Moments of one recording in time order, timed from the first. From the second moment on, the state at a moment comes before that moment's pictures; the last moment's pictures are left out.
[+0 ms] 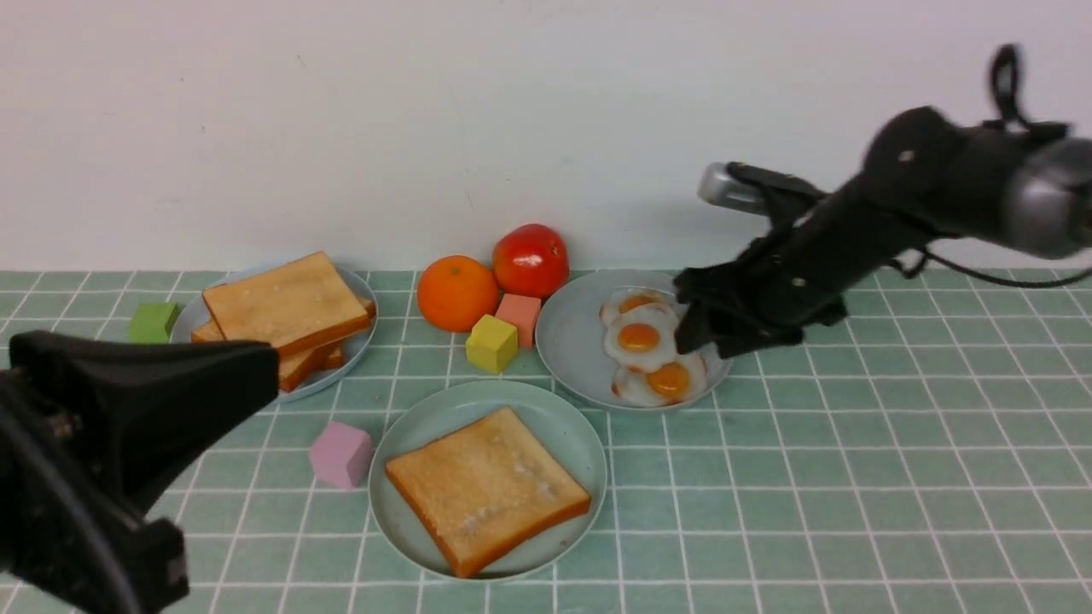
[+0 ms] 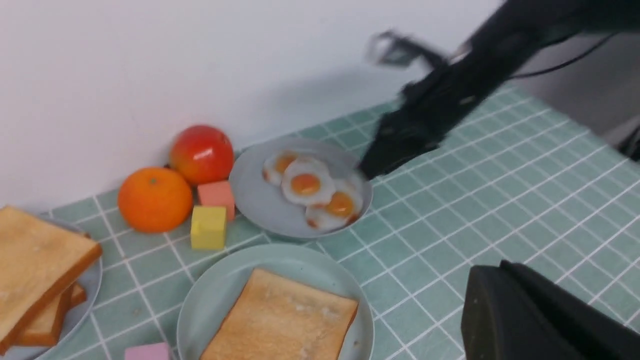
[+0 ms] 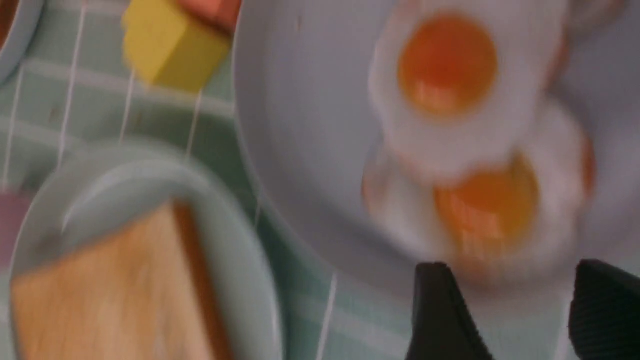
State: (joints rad) right arm 0.22 2.13 -1.68 0.57 0.78 -0.20; left arm -0.76 0.64 -0.70 0.21 0.39 -0.34
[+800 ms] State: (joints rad) right arm 0.15 2.40 -1.94 0.79 0.80 -0.20; left arm -0.76 0.64 -0.69 0.20 0.40 -0.35
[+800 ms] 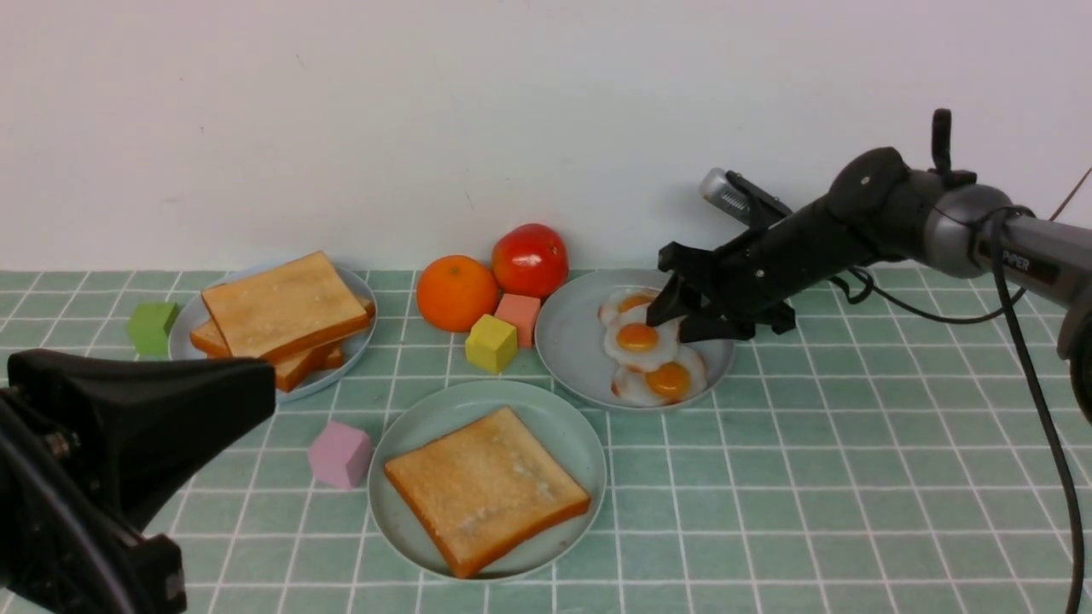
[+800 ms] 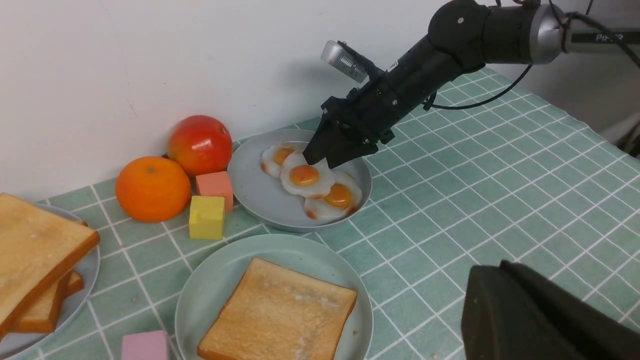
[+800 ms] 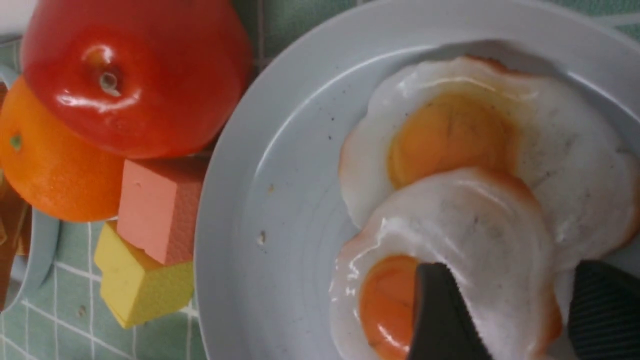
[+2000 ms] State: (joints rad) right arm 0.13 2.18 -1.93 0.85 1.01 -0.33; left arm -0.76 0.64 -0.69 0.22 0.52 -0.35
